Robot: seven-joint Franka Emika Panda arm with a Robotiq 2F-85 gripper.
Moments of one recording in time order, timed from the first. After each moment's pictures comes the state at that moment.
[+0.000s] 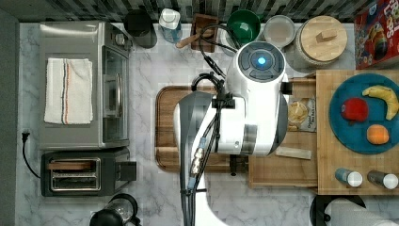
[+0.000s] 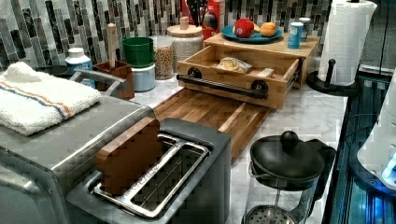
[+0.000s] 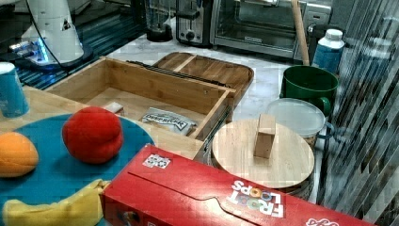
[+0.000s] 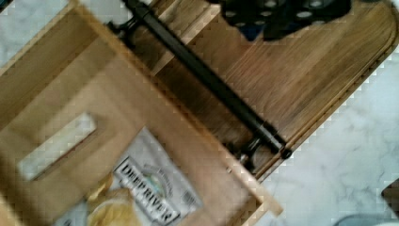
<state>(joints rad) -0.05 0.08 -0.03 -1.88 0.01 0.26 -0.07</state>
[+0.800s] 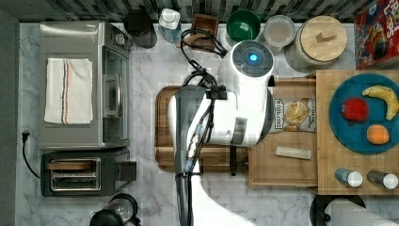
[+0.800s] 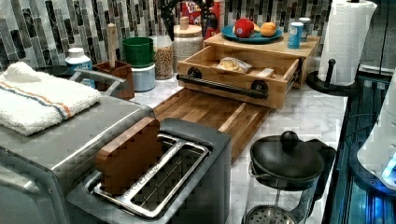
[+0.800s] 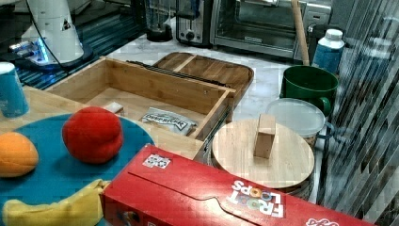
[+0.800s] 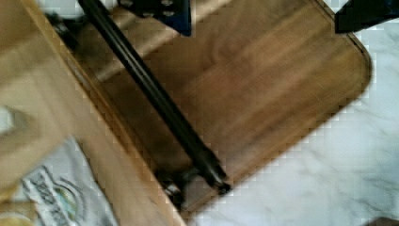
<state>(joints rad) -0.05 0.13 0.02 -1.92 0.10 0.37 -0.23</state>
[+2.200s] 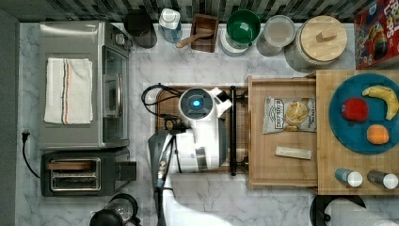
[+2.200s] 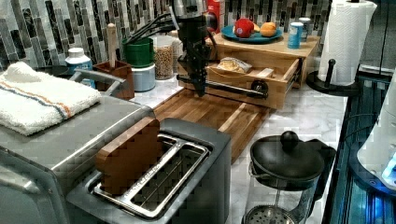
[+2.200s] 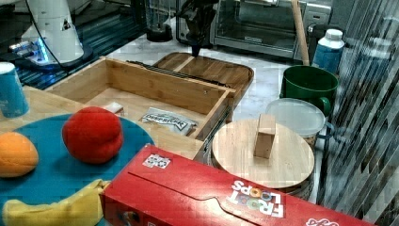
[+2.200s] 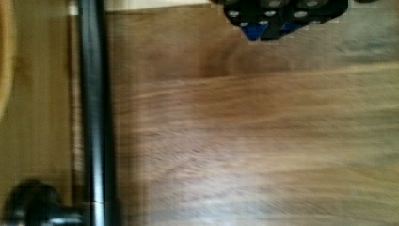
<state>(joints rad) -0.03 0.13 0.11 -2.27 -0.05 0.68 -0.60</state>
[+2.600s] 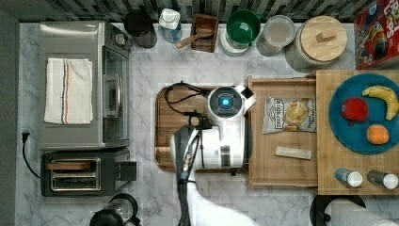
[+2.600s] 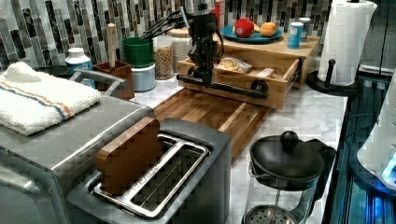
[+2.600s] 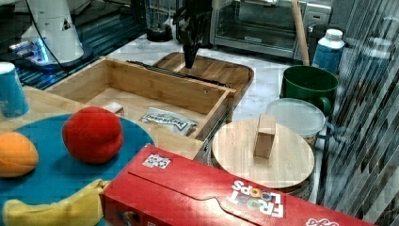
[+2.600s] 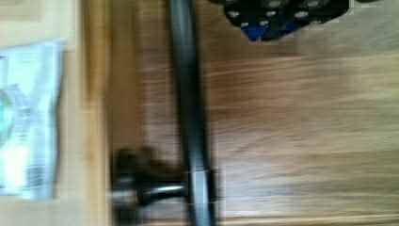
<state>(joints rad) -0.11 0.15 0.07 -2.26 -0.11 0.74 -0.69</state>
